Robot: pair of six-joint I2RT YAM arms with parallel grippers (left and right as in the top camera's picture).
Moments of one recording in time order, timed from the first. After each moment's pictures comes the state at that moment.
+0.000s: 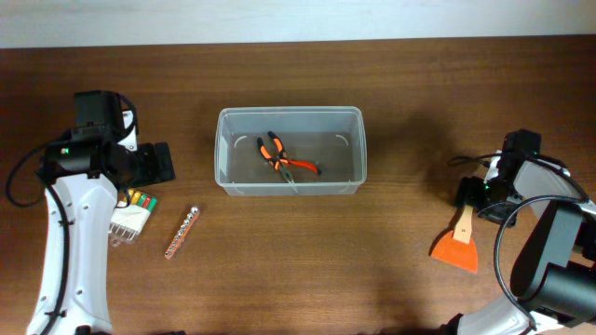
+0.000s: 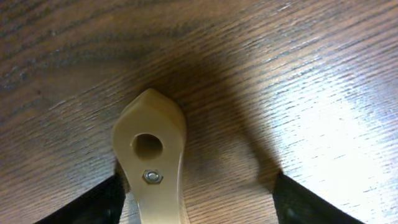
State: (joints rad) left arm 0.14 1.47 1.36 -1.08 -0.10 -0.07; right arm -0.40 1.83 1.06 -0.75 0.00 0.05
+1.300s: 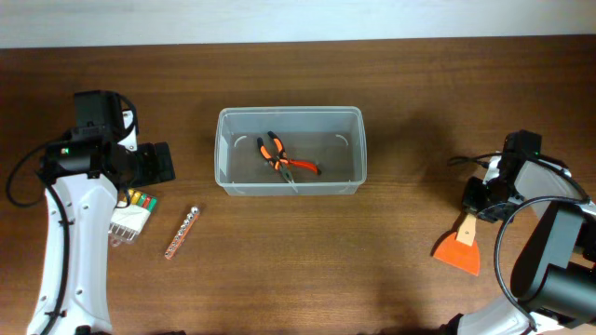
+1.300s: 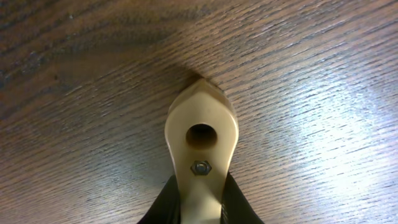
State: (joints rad) left arm 0.14 1.47 1.36 -1.08 -0.10 -0.07; right arm -0.40 1.82 1.06 -0.78 -0.05 0.05
